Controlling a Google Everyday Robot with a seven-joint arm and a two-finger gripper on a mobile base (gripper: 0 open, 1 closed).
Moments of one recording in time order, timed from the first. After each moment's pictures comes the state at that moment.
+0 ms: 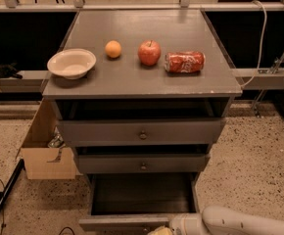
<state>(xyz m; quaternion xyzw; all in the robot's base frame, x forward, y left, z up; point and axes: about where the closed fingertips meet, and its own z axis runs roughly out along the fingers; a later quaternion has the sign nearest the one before) 0.375 -0.061 0.312 -0.25 0.87 0.38 0.19</state>
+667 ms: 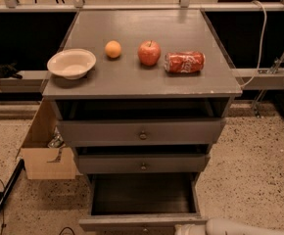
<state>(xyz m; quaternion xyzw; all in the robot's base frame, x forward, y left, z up) 0.354 -0.090 0.261 -0.22 0.90 0.34 0.18</state>
